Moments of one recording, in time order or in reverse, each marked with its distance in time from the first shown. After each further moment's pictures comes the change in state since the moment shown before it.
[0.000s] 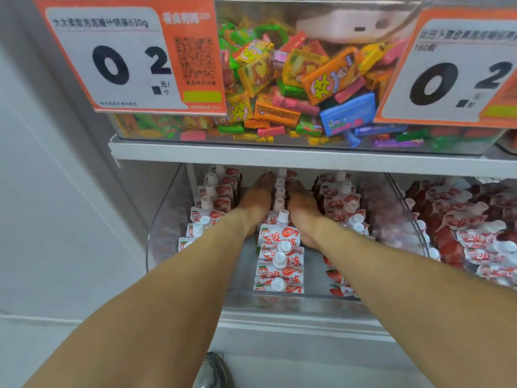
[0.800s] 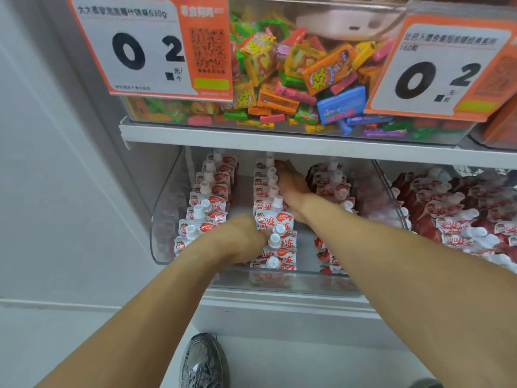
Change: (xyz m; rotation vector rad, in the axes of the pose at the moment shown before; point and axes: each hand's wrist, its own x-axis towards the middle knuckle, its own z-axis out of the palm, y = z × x) left_hand -0.101 -0.009 -0.031 0.945 -0.180 -0.143; right_hand 0.001 -0.016 -0.004 -0.142 -0.095 -0.055
